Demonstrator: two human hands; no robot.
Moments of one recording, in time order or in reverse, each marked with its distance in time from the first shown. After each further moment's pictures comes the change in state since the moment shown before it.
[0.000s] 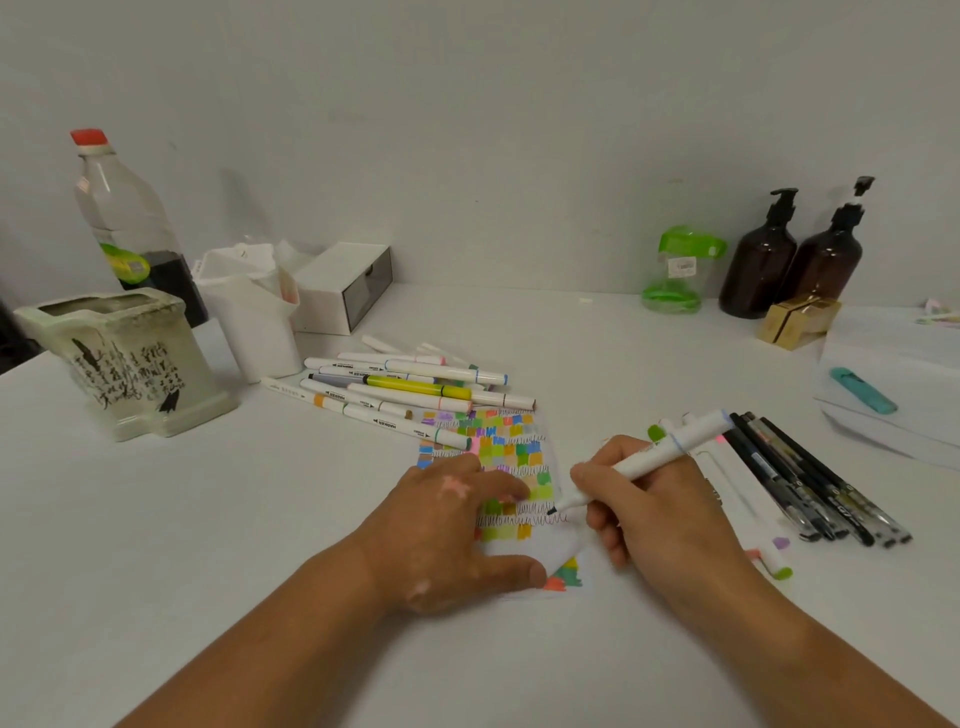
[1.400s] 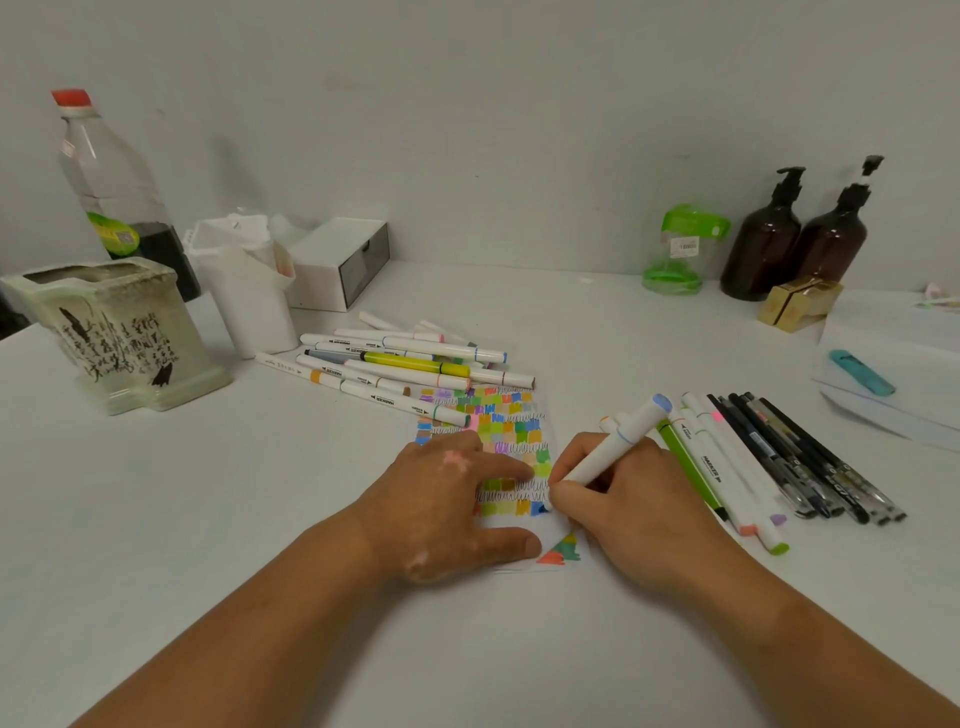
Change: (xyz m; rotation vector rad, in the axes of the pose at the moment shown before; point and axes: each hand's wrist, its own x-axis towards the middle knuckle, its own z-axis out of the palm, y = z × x) left_hand 0.000 0.003 -0.001 0.000 -0.023 0.005; right_hand -0.002 0.002 0.008 -0.461 -0.087 -0.074
